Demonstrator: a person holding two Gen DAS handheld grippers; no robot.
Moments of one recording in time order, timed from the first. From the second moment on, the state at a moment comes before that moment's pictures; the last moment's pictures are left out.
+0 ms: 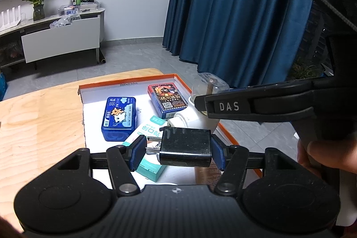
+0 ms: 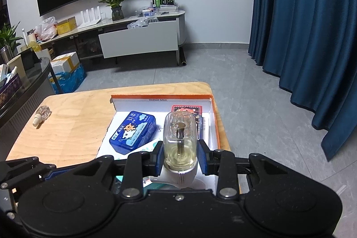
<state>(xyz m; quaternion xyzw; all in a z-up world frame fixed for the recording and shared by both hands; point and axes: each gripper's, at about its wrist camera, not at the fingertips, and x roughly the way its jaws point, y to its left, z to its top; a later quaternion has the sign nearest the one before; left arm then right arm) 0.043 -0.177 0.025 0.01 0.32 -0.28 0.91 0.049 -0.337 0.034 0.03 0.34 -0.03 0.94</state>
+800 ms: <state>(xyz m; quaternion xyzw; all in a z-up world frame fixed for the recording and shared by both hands) 0.043 -0.194 0.013 0.00 0.35 -0.31 0.88 0.014 -0.358 0.058 0.04 0.26 -0.08 0.96</state>
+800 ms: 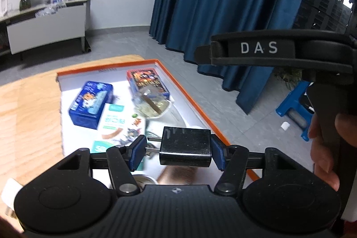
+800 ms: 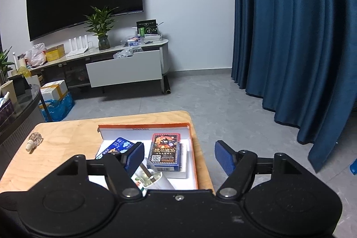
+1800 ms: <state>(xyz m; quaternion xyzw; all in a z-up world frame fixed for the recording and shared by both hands) 0.014 -0.107 0.015 0.03 0.32 -0.20 0.92 -0.002 -0.285 0.064 0.01 0.27 -0.02 0.96</state>
